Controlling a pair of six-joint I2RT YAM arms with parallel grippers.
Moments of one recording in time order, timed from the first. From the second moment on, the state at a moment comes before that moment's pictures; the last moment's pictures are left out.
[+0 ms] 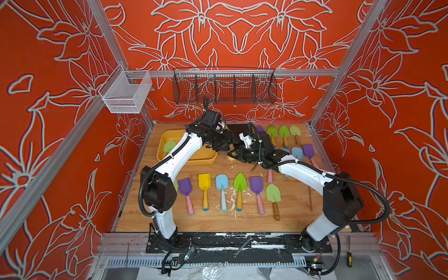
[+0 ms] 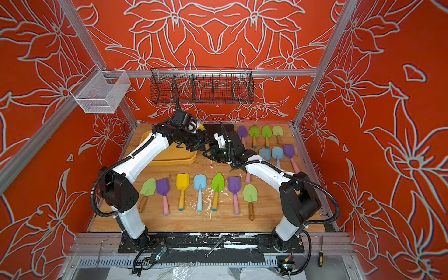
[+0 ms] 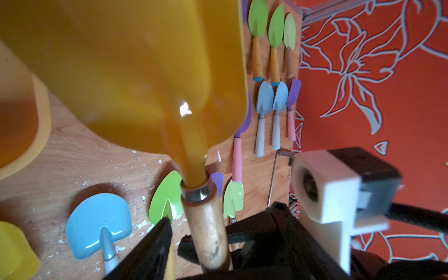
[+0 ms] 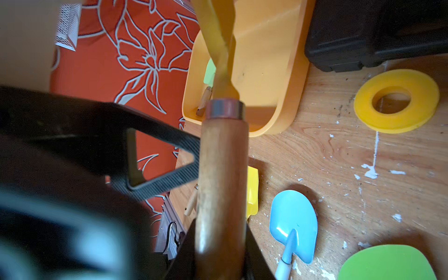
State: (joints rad) left arm -0.38 1.81 1.80 -0.85 0.49 -0.72; right arm 0.57 1.63 1.19 -0.09 -0.53 0.84
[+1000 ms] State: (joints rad) left arm -0.21 1.64 1.42 -0.25 0.62 -0.78; right arm 0.56 1.53 1.11 0.02 -0.57 1.01
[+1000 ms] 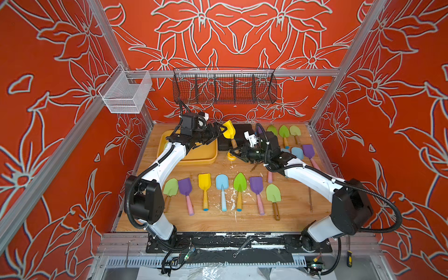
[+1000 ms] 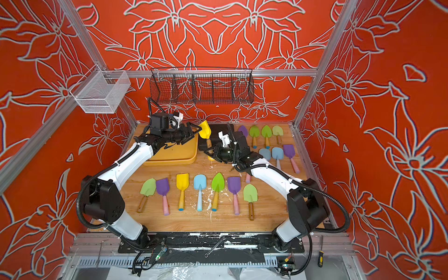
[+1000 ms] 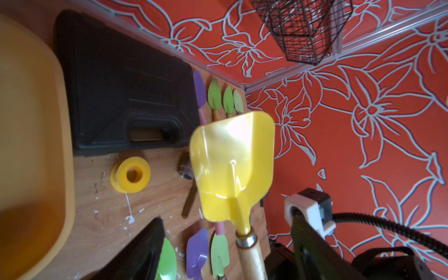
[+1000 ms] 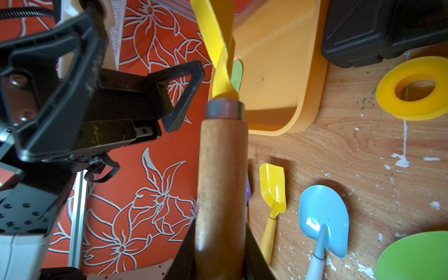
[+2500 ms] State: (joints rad) left arm -0.29 1.75 1.74 -0.62 0.37 -0.63; right arm 0.56 1.57 1.56 -0.67 -0.34 0.57
